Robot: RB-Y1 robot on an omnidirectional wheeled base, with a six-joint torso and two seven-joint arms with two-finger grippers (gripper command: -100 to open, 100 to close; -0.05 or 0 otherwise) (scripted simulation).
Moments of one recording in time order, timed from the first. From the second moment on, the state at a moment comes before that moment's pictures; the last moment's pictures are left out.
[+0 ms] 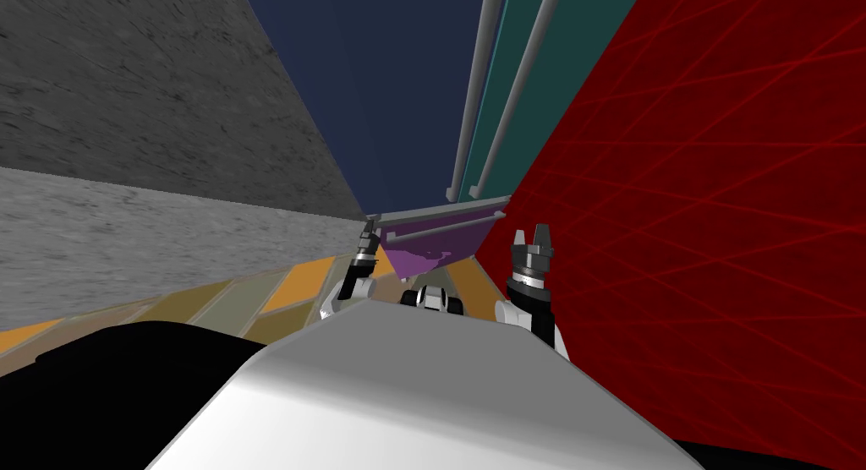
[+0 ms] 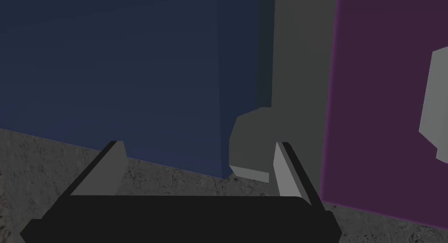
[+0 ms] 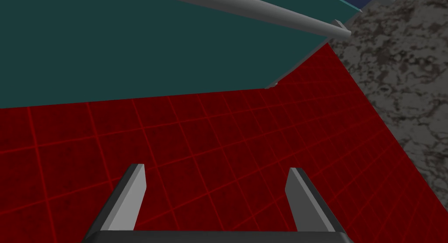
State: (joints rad) left arm 0.42 0.16 0.08 -1.91 0.08 -0.48 -0.03; right arm 0.54 -0.01 0.02 -2.31 0.04 -0.45 0.06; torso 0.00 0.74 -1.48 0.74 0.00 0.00
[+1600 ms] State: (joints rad) left arm 0.38 0.11 0.13 -1.60 0.12 -0.54 0.00; right arm 0.54 -0.01 0.02 -2.31 0.04 -0.45 0.06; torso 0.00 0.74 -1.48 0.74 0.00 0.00
